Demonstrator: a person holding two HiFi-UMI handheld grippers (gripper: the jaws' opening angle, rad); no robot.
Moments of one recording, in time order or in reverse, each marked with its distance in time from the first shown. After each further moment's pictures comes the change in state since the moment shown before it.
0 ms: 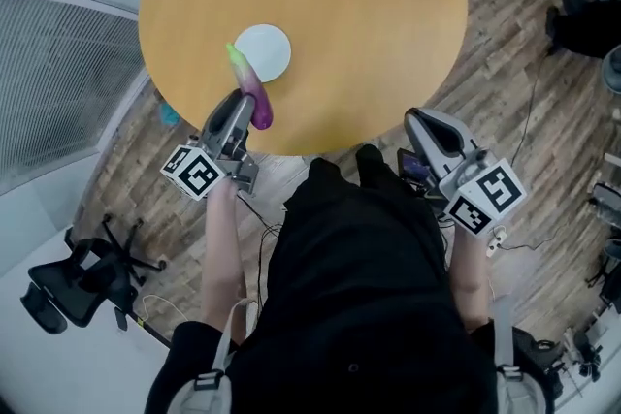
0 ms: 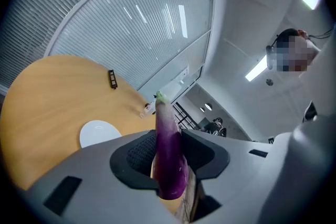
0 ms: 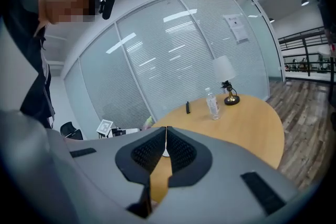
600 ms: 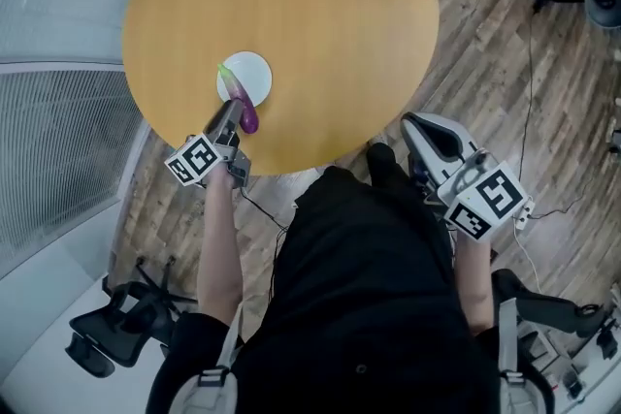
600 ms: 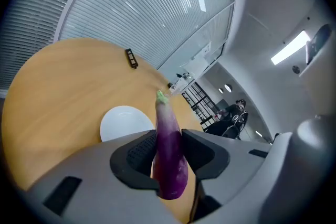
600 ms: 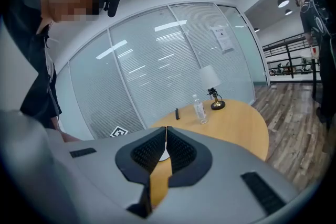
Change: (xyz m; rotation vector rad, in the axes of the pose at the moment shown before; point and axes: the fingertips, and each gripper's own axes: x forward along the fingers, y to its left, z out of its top) left arm 0.053 0.095 -0.037 -0.039 0.267 0.181; right arm -0.034 -0.008 -0.004 0.040 -0.104 -0.138
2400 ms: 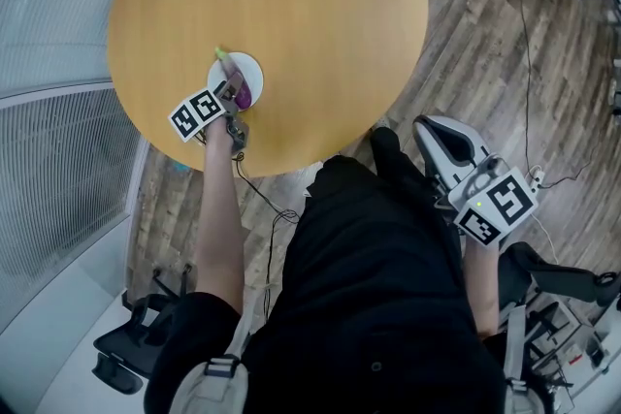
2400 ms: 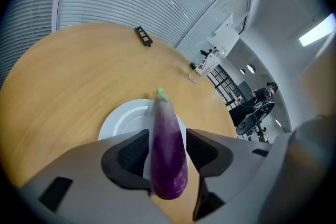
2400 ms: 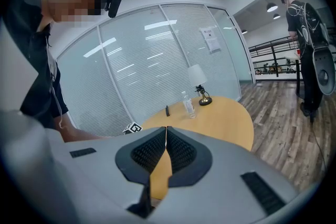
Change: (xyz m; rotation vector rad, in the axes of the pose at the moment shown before) left arm 0.086 0.067 -0.002 -0.005 0.212 0.221; right arm -0.026 -0.001 -0.022 0.043 0.016 -0.131
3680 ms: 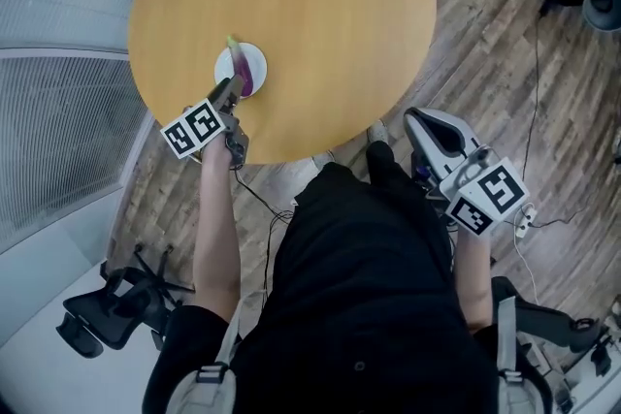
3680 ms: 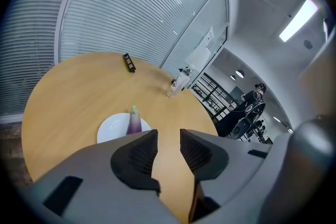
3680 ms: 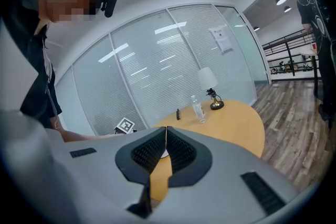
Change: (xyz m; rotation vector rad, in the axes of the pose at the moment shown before) left arm -0.086 -0.092 -0.007 0.091 -0.173 -0.027; right arm -0.009 -0.026 0.019 -0.024 -0.025 0.169
